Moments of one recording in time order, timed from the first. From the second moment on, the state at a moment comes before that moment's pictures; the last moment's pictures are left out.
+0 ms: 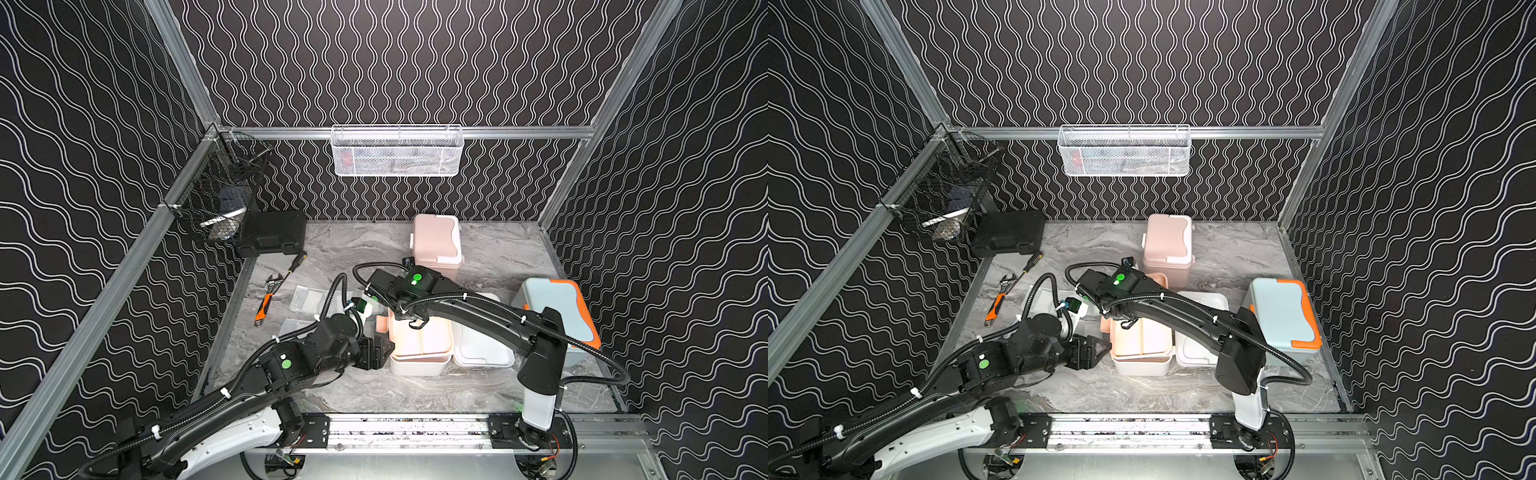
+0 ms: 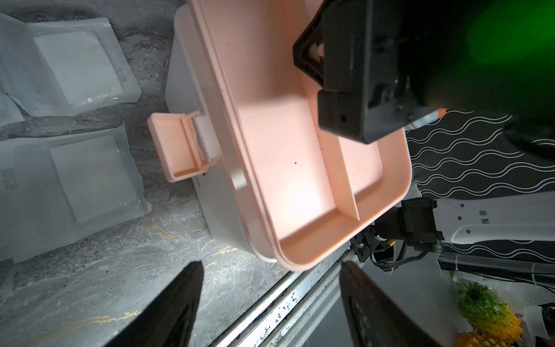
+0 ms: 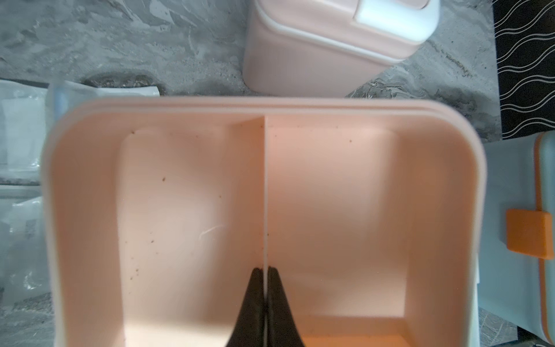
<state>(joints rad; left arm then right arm) -0.88 0.78 0.72 -0.57 0.03 -0.76 1.06 1.87 1.82 -1.37 0.61 0.93</state>
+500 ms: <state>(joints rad) -0.88 0.66 0.97 -0.73 -0.07 -0.67 1.06 1.25 1.53 -1.08 0.65 0.70</state>
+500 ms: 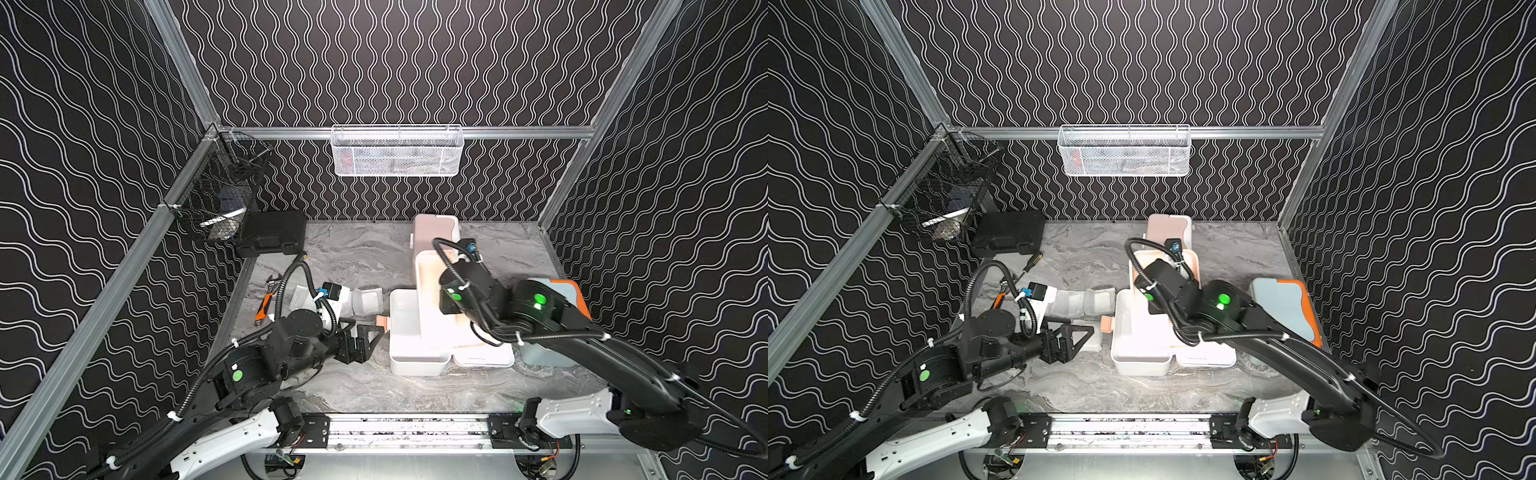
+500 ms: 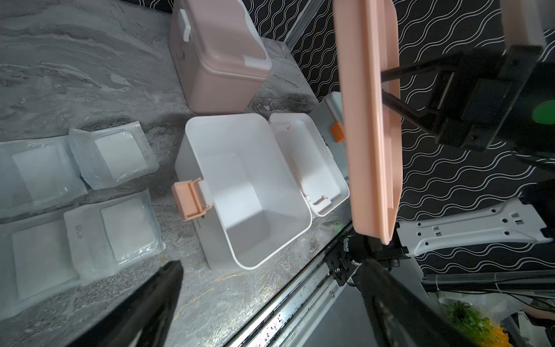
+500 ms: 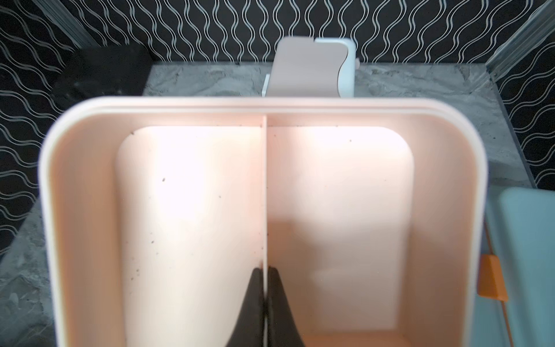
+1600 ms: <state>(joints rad) -0.85 0.93 1.03 -0.74 -0.08 -0.56 1.05 1.01 1.32 -0.98 0.77 0.61</state>
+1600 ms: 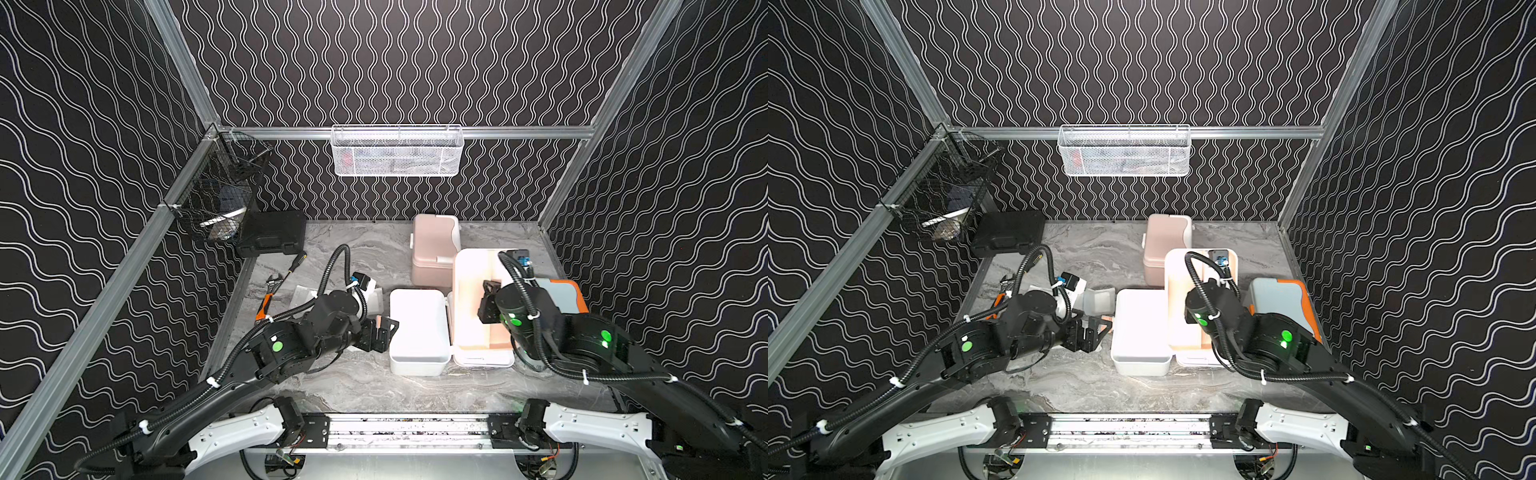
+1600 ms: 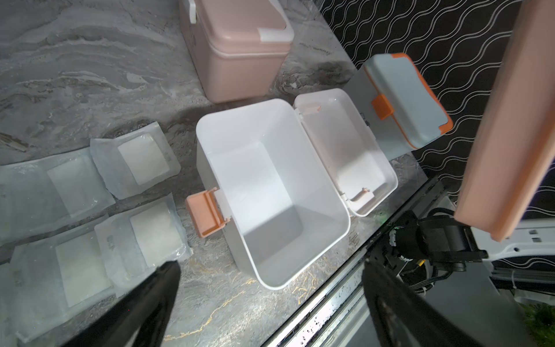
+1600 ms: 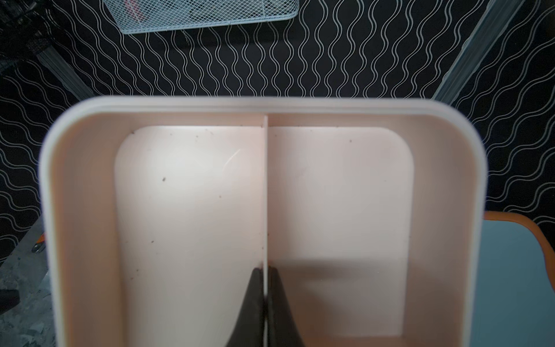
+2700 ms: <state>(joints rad) -0.30 0.79 0.67 -0.52 0.52 -0.75 0.87 1.62 1.51 -1.01 0.29 0.82</state>
